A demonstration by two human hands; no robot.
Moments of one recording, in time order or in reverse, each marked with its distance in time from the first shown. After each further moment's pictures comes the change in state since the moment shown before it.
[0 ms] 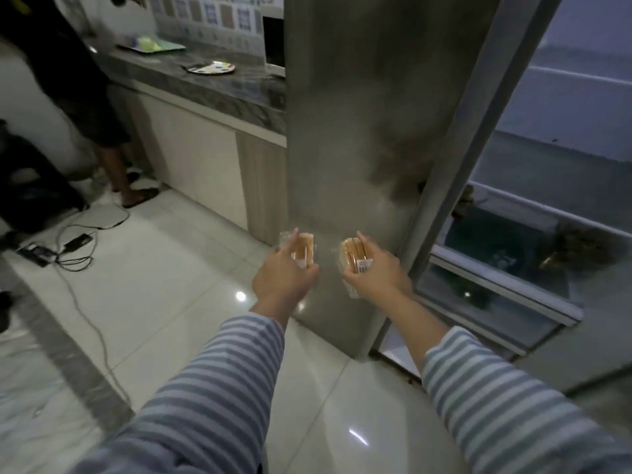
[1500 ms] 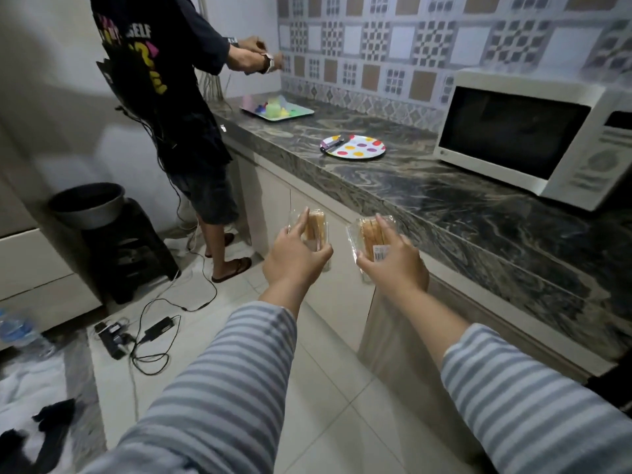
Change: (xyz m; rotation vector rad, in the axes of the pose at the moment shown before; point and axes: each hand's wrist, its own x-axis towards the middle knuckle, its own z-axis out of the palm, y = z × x) left_hand 0.703 -0.174 -0.243 -0.042 0.337 -0.031; right_hand 0.554 -0.505 0.257 0.103 0.105 -0.334
